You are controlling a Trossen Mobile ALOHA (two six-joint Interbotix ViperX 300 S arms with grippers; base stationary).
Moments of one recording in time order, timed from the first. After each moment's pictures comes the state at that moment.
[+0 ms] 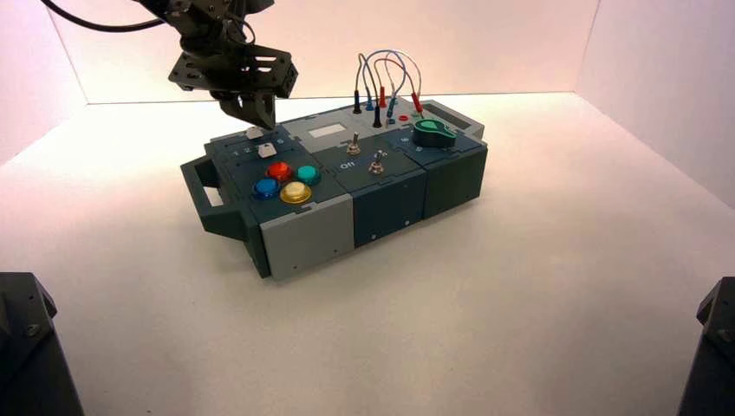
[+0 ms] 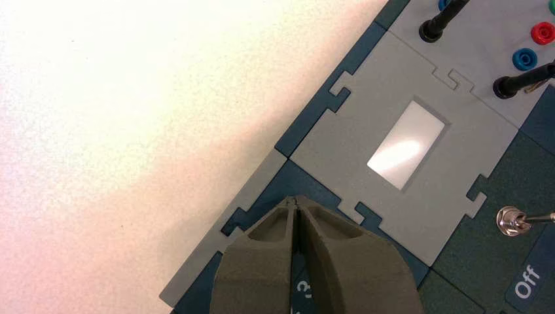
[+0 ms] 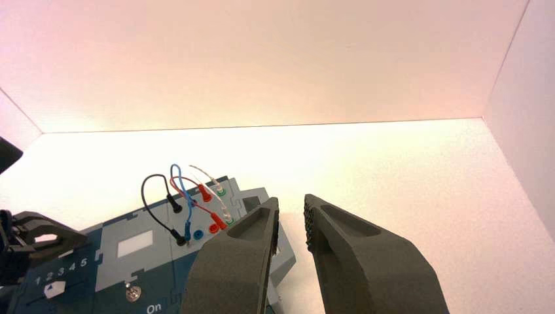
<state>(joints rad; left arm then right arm) -0.40 0.10 0.80 -0.19 0.14 0.12 0.36 -0.68 1.14 0.83 -0.15 -0.62</state>
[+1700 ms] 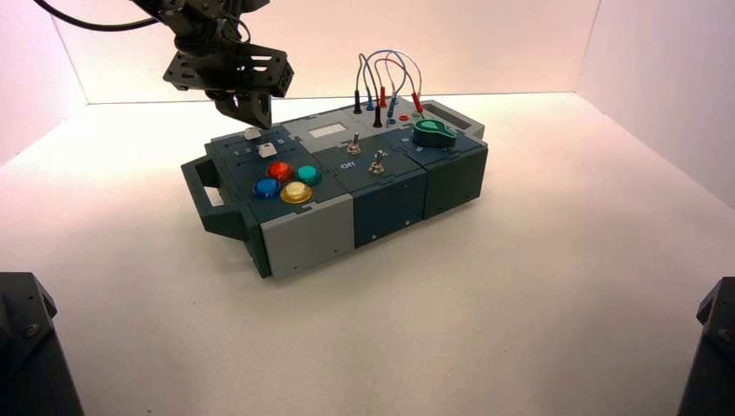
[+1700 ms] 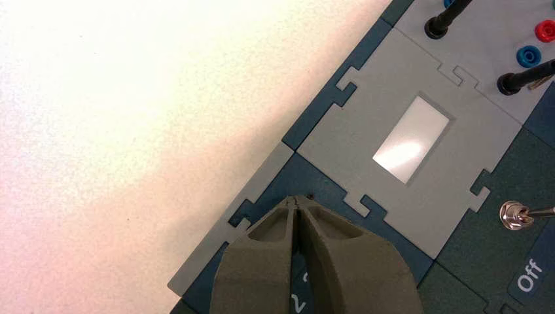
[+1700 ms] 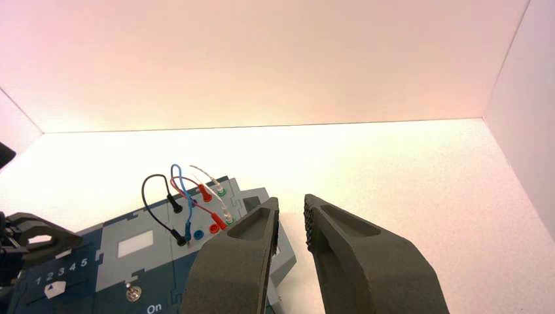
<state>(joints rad) -0.39 0.08 0.81 -0.19 0.14 0.12 0.36 -0.68 1.14 0.83 -0.15 -0.62</state>
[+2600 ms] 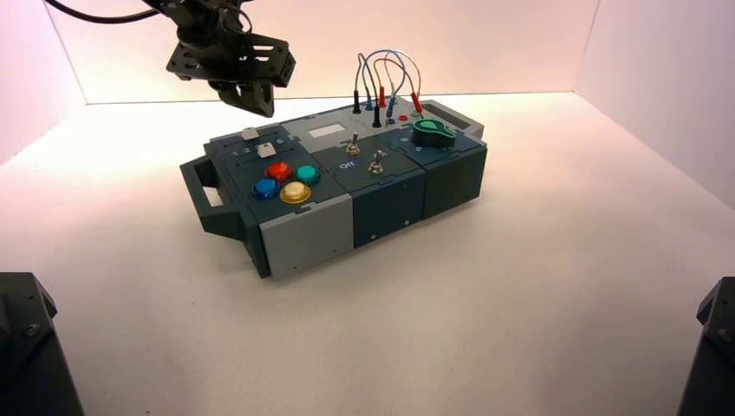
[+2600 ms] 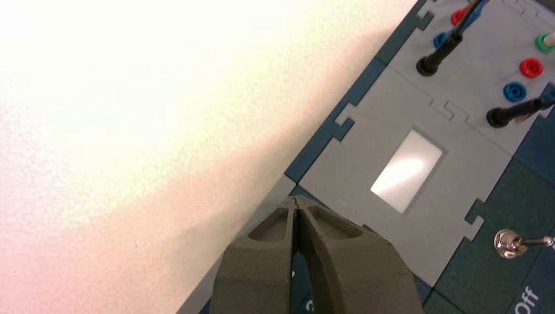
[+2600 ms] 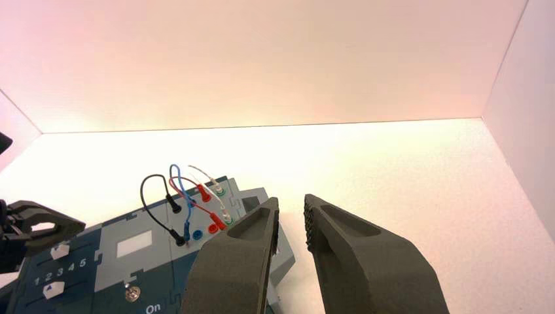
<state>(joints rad) -0.38 0.07 0.79 -0.19 0.09 0.13 0.36 -0.68 1.14 0.83 -0.15 -0.62</state>
